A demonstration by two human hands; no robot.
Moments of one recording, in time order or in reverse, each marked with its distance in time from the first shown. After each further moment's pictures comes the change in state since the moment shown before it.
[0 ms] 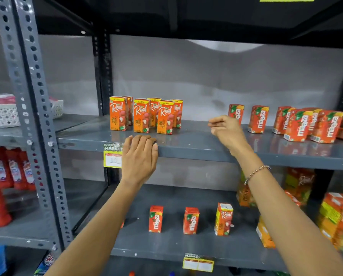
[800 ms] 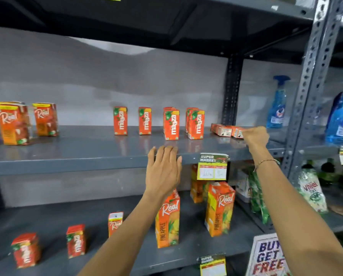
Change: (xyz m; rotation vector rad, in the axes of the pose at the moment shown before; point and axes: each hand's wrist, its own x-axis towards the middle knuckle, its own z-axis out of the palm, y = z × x) left_hand 0.022 0.415 0.037 -0.283 -0.082 0.168; right_hand 0.048 0.159 -0.420 -0.480 0.711 0.448
